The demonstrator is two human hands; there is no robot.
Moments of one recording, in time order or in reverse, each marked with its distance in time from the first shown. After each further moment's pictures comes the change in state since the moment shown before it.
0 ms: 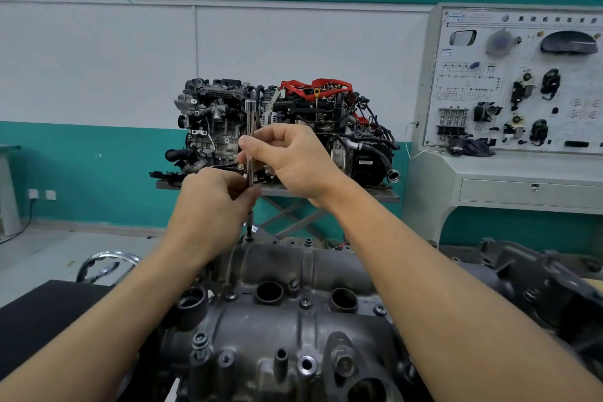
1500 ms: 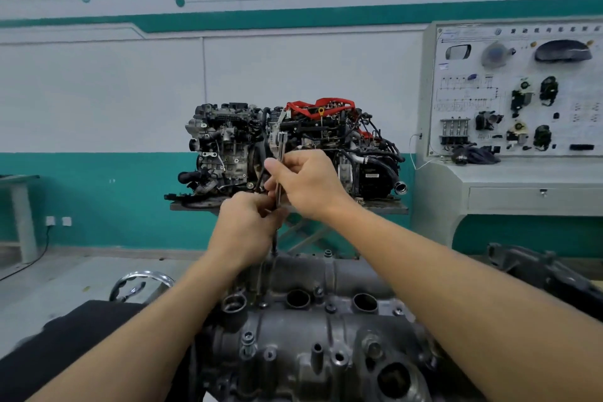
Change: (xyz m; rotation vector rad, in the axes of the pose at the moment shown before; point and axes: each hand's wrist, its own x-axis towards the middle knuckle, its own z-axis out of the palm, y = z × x) left_hand 0.006 -0.014 0.002 -0.136 -0.111 0.018; right_hand -0.007 -0.003 0.017 -0.260 0.192 -0.051
